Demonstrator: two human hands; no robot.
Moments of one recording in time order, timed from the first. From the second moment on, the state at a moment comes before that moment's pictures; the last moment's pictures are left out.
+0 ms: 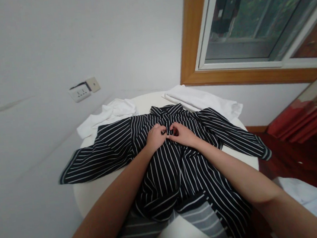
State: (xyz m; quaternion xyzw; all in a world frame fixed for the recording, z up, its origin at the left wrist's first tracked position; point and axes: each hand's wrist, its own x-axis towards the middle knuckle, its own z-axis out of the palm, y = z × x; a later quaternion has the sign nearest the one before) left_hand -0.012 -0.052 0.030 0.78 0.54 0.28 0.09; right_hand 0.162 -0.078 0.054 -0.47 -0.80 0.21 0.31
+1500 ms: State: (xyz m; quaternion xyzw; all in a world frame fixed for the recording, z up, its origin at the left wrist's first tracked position) left_hand -0.019 -0.039 0.027 0.77 0.51 0.33 0.21; right_hand 0.167 -0.065 0.033 -0.42 -0.78 0.21 0.40
